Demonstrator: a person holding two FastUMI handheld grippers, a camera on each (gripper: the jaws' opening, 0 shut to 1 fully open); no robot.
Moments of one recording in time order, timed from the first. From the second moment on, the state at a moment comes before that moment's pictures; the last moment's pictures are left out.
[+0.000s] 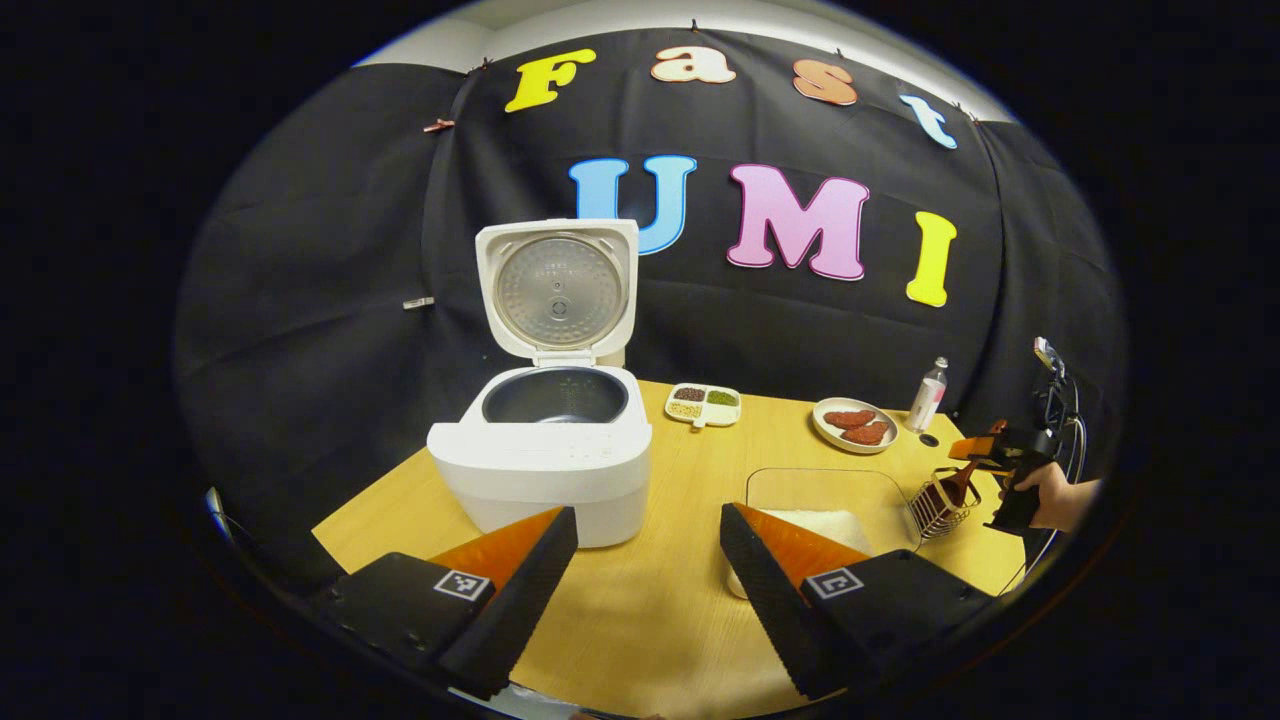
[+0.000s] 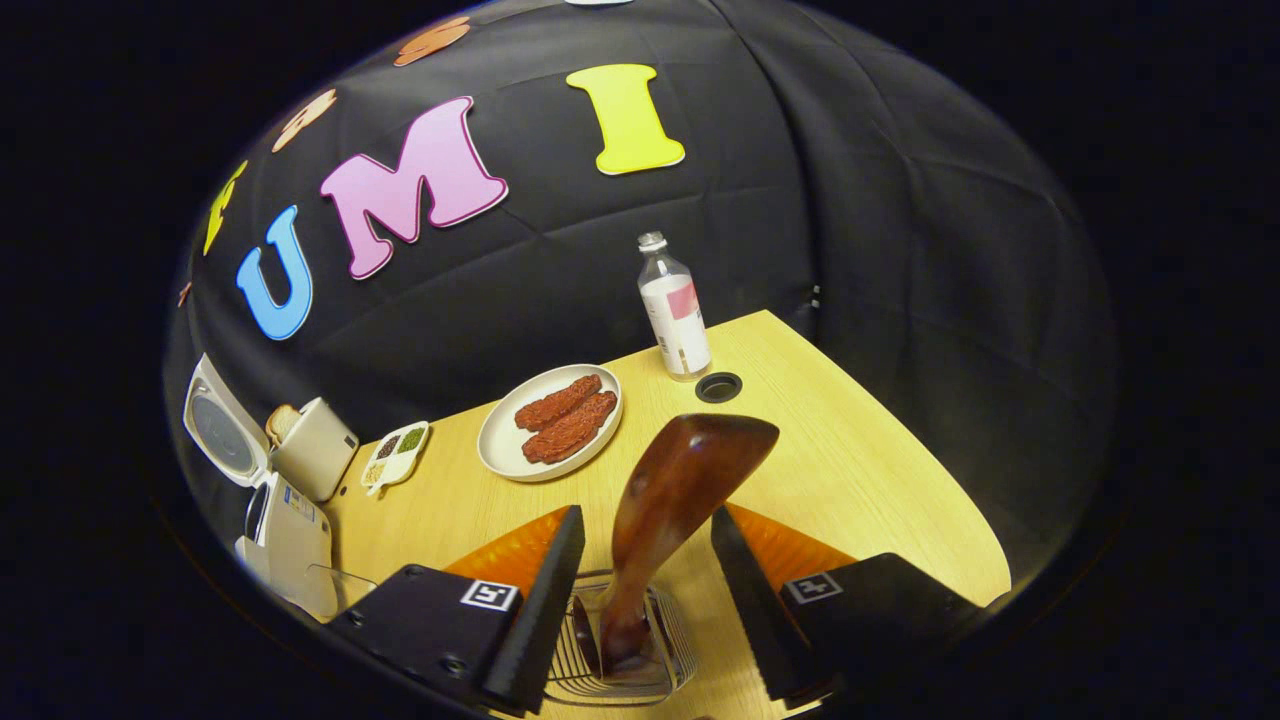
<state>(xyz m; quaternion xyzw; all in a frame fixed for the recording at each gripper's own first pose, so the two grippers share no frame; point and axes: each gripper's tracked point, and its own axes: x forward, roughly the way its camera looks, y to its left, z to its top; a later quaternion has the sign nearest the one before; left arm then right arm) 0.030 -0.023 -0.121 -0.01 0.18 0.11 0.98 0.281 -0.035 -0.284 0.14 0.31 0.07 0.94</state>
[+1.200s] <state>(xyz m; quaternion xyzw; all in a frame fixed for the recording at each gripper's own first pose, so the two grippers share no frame) 0.009 0.042 -0.114 -0.01 0.15 0.04 0.99 0.229 0.011 -0.112 0.19 0.24 0.04 0.95</state>
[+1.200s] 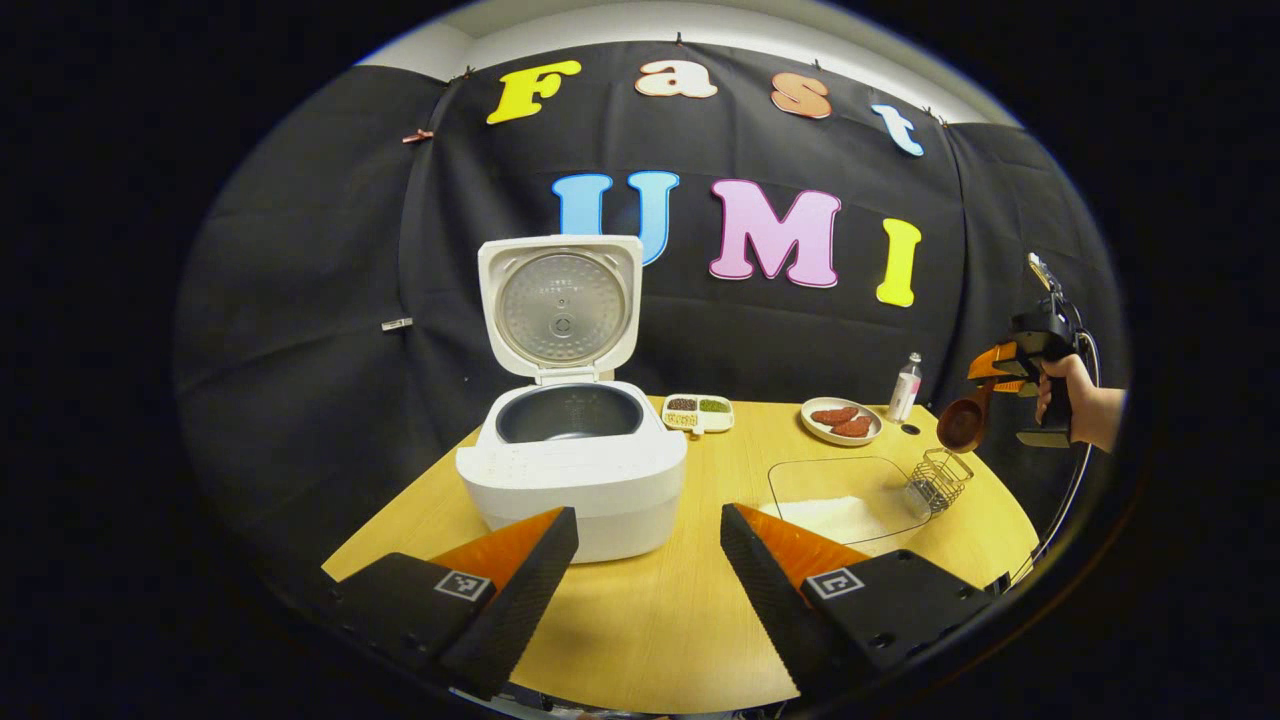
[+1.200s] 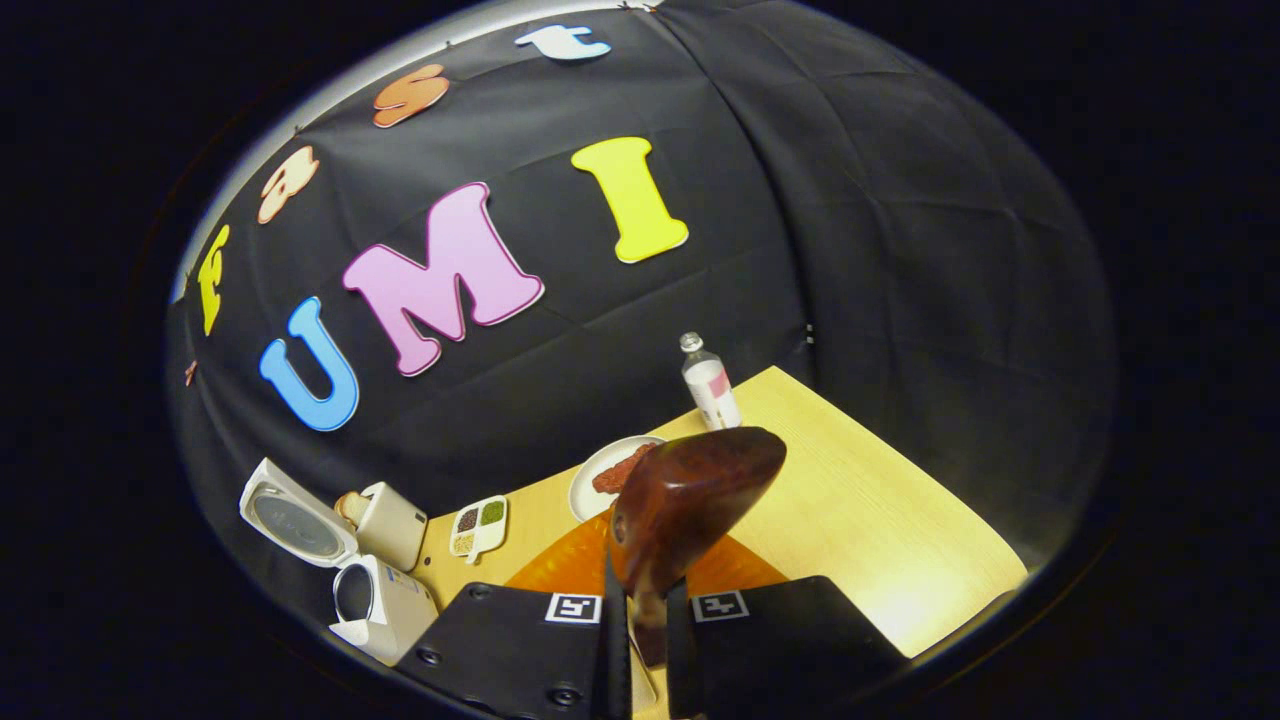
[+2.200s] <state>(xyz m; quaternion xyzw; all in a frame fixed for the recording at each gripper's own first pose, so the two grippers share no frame) -0.004 0.098 -0.158 -0.01 0.19 -0.01 0.98 0.148 0.212 -0.202 0.09 0.27 0.18 0.94</state>
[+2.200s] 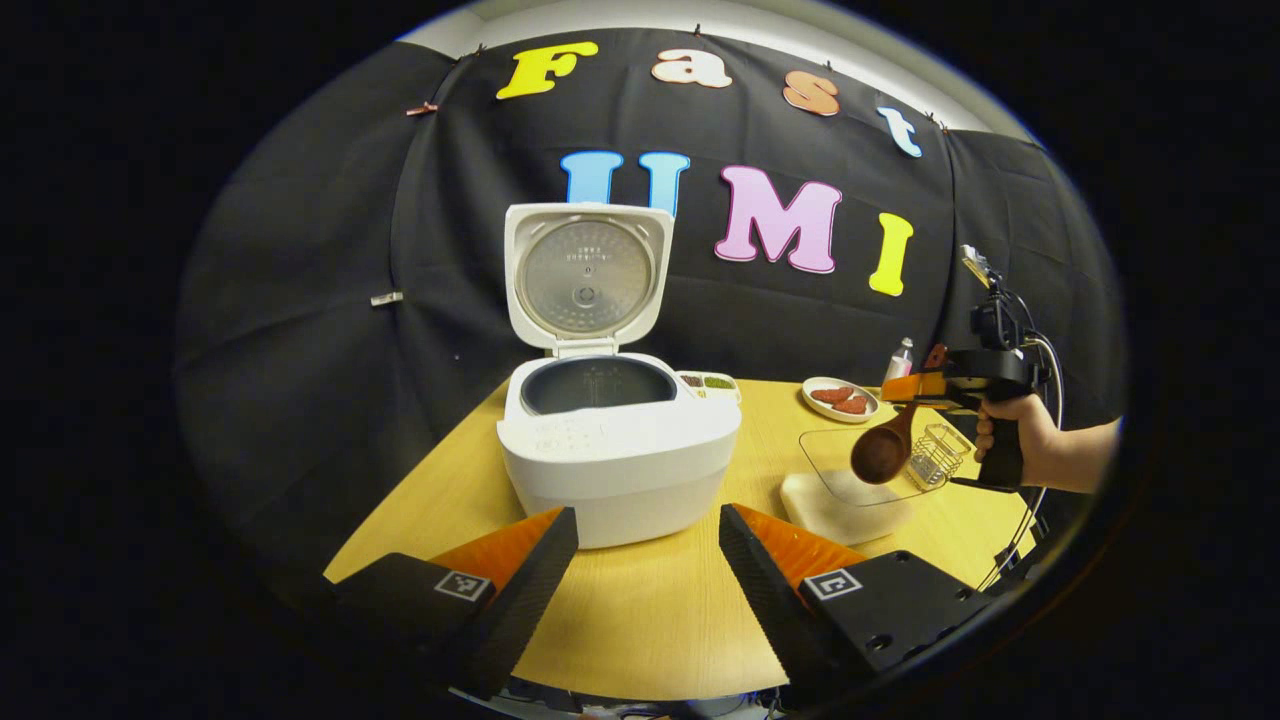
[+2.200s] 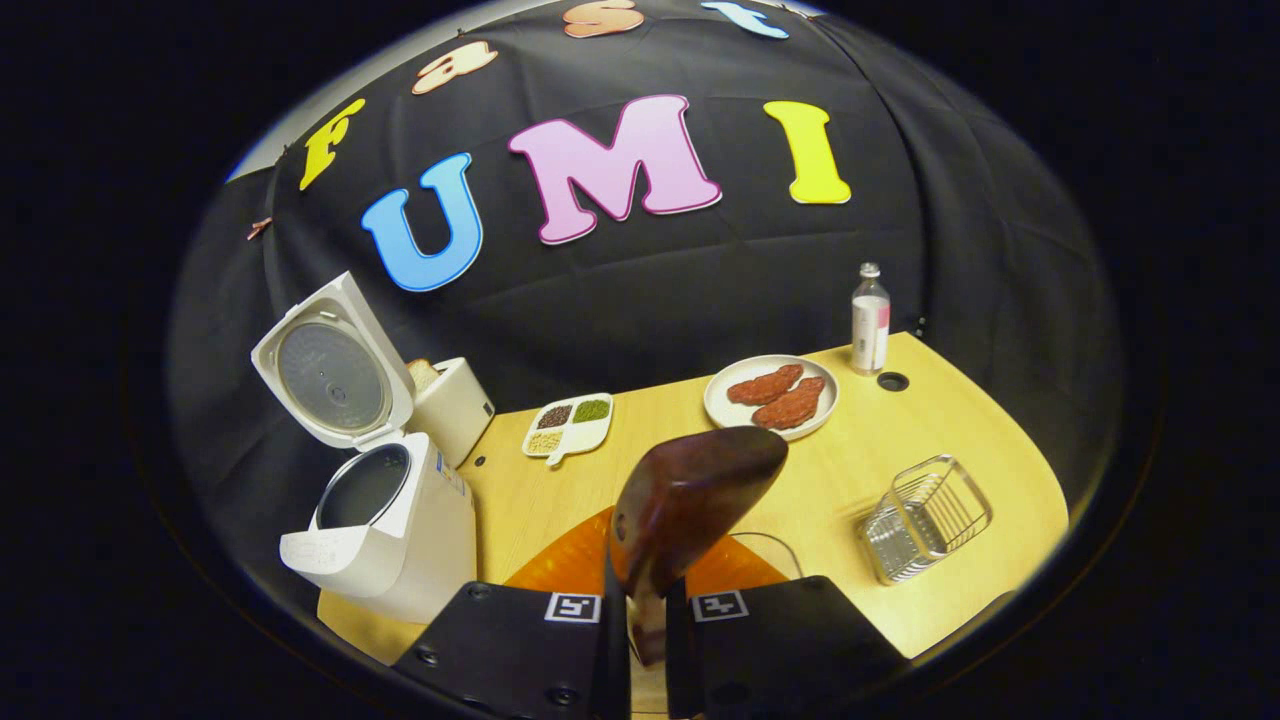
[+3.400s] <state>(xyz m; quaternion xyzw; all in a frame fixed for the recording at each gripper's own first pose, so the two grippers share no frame) -0.008 0.099 -0.168 -0.04 0.21 0.00 0.98 0.080 0.210 -0.260 0.17 0.39 0.15 0.89</state>
